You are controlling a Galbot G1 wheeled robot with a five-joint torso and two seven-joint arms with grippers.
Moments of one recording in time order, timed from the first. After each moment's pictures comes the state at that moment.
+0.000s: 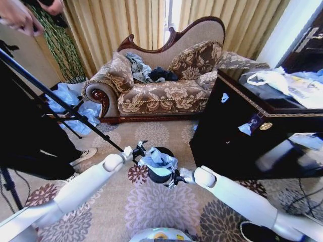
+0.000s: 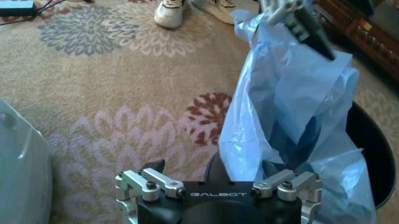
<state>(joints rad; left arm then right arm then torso) 0.57 -0.77 0.40 -1.55 -0.49 0.02 0.26 -0.62 0.81 -0.49 1.67 0.16 -0.32 -0.52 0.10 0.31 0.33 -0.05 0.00</state>
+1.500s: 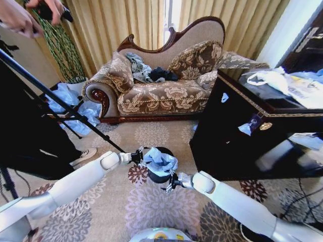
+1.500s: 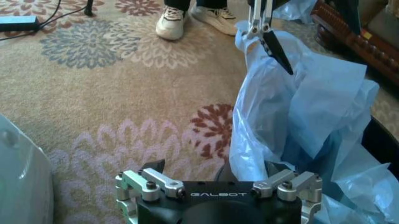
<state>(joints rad) 0.48 -0.73 0.43 -1.45 -0.12 -0.15 0.47 -0.66 0.85 -0.47 1.67 0.15 -0.30 -0.49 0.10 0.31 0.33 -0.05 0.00</state>
